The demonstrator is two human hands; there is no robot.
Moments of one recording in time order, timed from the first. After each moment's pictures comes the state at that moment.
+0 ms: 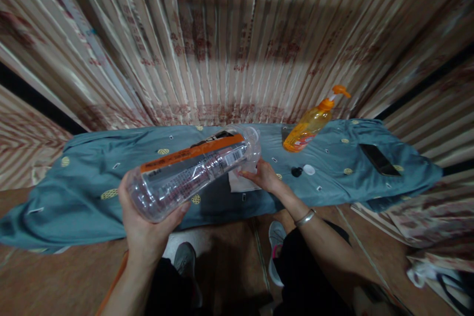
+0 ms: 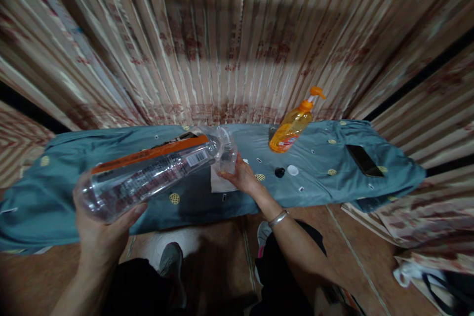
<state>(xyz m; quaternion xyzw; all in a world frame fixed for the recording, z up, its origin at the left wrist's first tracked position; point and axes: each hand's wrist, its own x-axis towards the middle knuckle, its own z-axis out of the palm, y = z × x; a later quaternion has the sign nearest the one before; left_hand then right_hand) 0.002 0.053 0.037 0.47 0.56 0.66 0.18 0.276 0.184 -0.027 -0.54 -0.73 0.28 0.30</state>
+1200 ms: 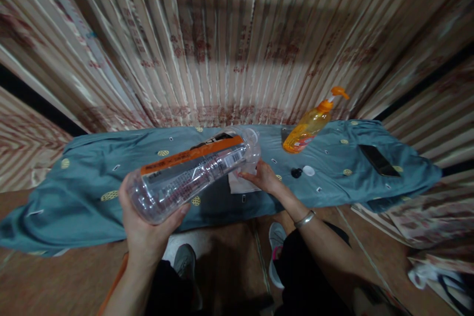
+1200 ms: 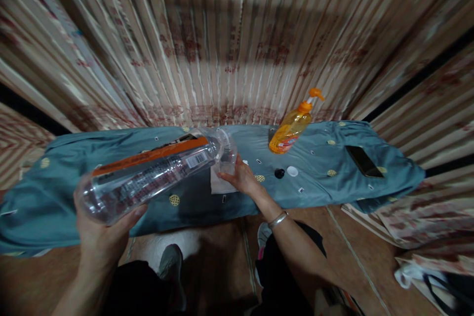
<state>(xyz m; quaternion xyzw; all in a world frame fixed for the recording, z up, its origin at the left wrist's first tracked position) 0.003 0.053 0.039 0.46 0.56 0.67 0.15 0.276 0.183 -0.027 -0.53 -0.74 0.28 0.30</state>
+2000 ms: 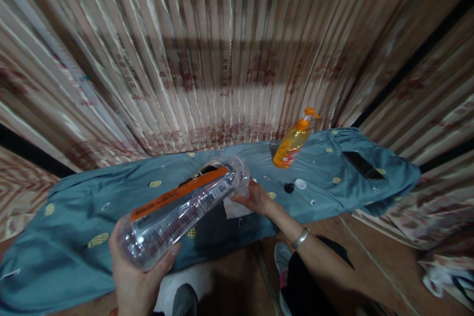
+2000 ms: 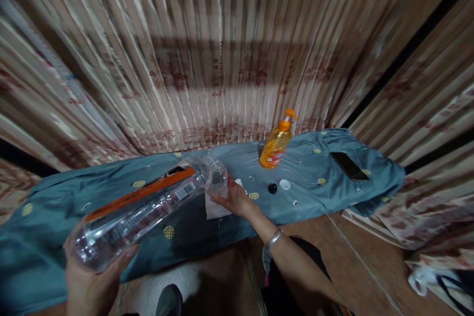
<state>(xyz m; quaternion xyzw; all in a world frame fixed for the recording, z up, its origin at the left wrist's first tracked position) 0.013 0.046 0.052 0.41 0.64 0.63 0.18 0.268 0.181 -0.023 -0.50 -0.74 0.30 0.33</state>
